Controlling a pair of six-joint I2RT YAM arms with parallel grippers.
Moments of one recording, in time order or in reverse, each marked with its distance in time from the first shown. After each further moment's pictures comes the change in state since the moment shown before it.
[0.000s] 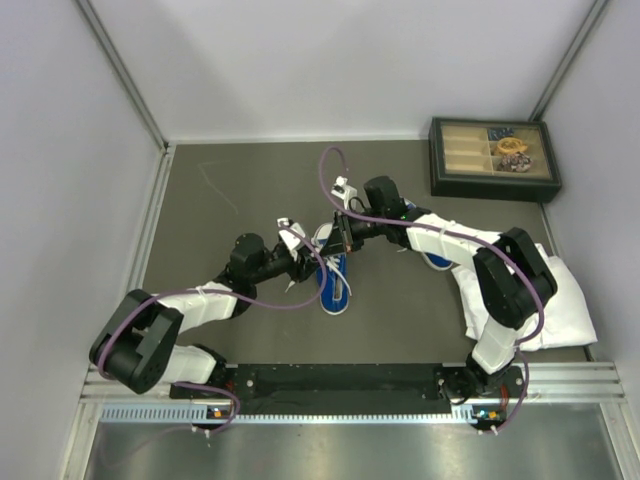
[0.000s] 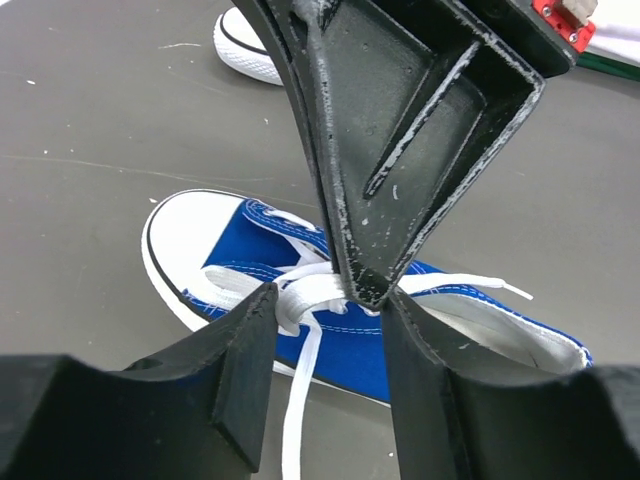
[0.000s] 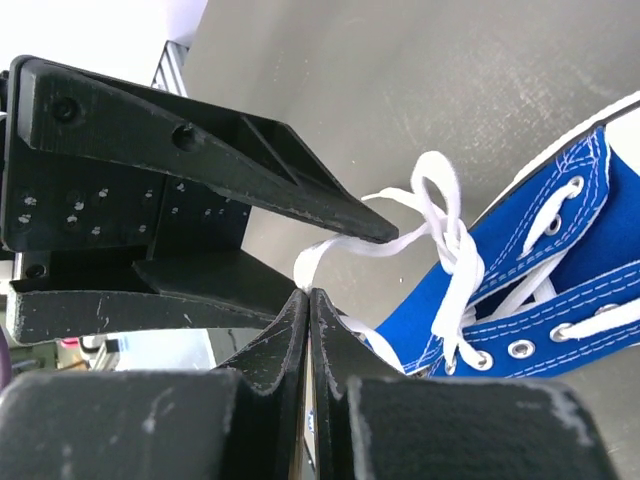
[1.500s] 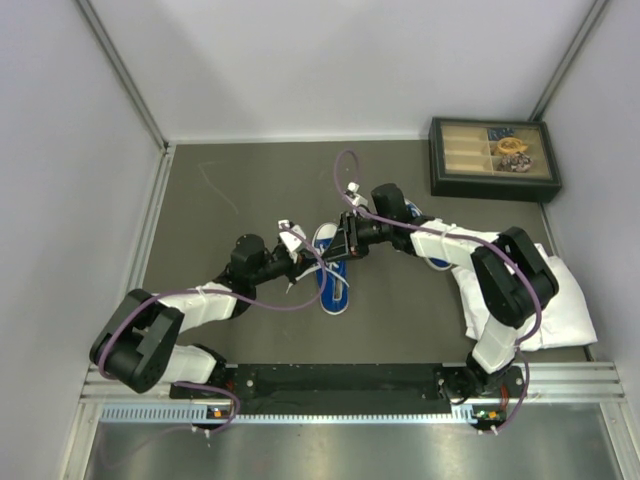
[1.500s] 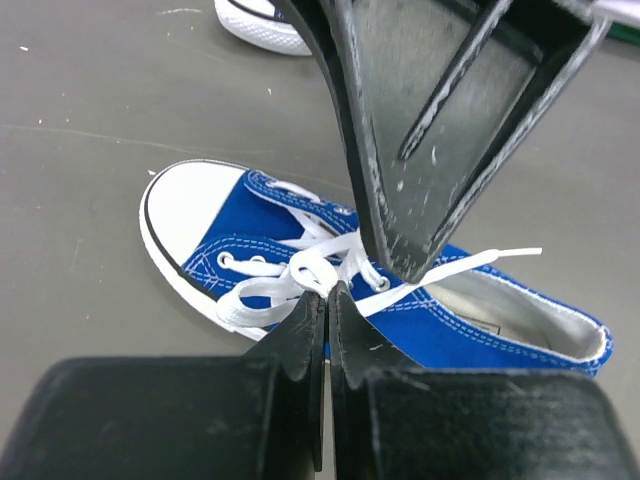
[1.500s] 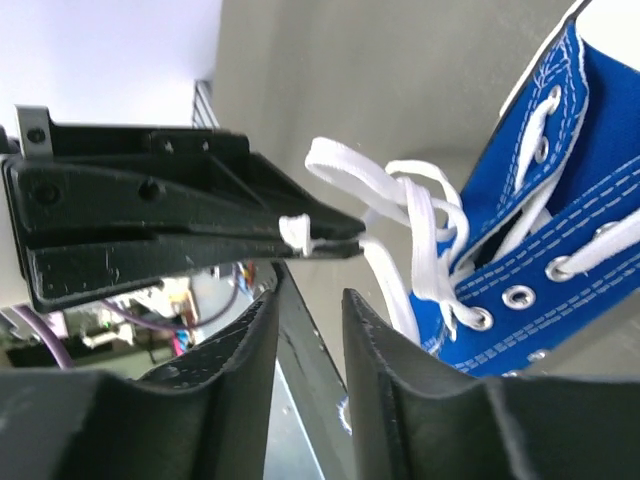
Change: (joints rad) left arm 0.000 0.005 -0.009 -0.035 -0.013 0.021; right arm -0.038 0.000 -0.114 0.136 -0.001 0.288
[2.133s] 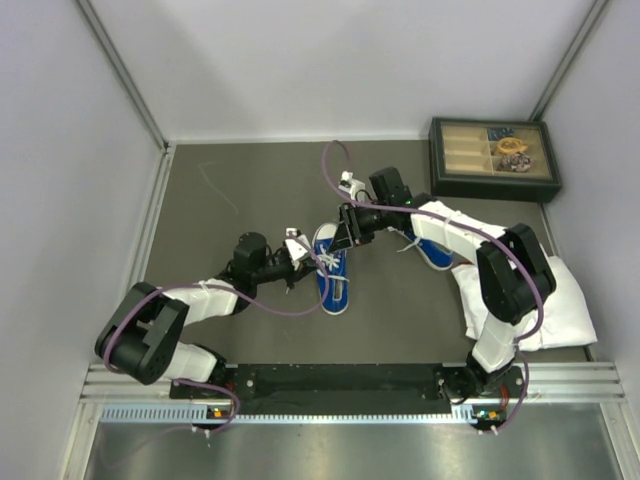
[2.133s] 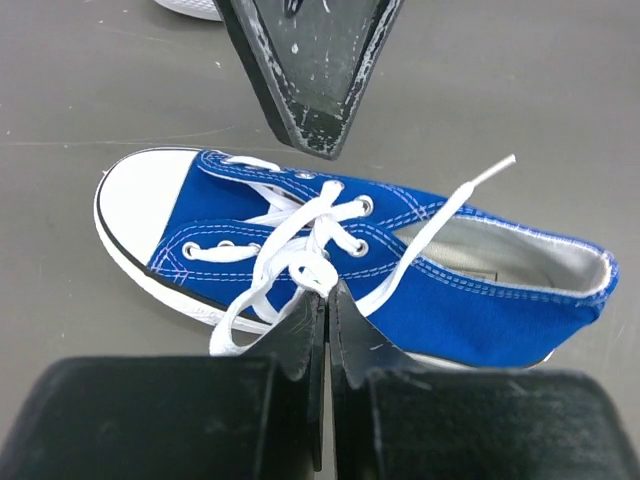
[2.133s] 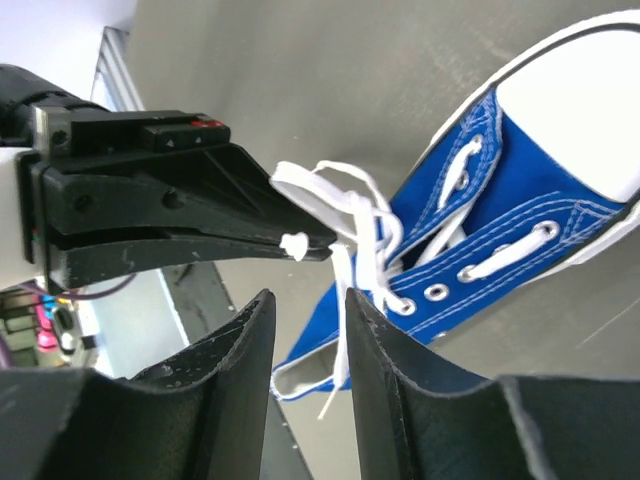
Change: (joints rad) left arm 0.023 0.043 0.015 -0.078 0.122 0.174; right arm -0.027 0.021 0.218 -0.388 0.046 -0.416
